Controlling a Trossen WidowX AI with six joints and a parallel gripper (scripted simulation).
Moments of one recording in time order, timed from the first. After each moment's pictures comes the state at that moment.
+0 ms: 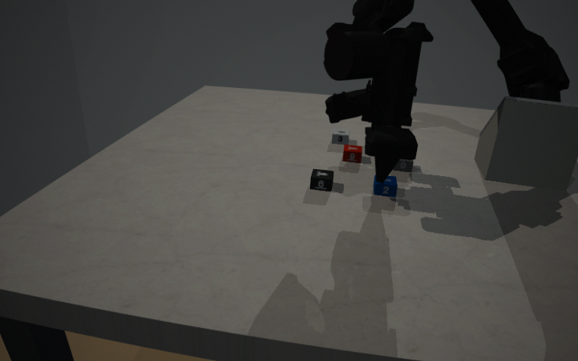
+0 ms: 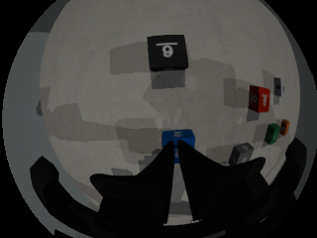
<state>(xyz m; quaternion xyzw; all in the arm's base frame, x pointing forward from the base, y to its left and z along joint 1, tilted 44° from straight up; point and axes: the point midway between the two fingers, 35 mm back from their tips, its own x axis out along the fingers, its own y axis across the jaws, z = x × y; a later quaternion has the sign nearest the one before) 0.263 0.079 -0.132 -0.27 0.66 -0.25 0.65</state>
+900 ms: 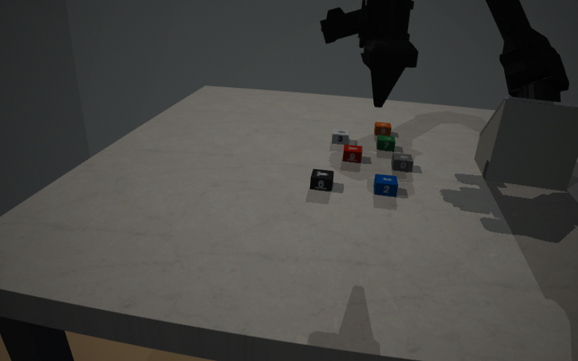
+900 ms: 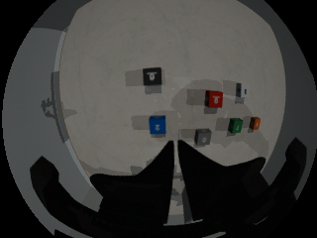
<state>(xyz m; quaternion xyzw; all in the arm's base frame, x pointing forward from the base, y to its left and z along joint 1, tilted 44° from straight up) 0.282 0.132 -0.034 -0.28 0.67 -0.24 0.65</state>
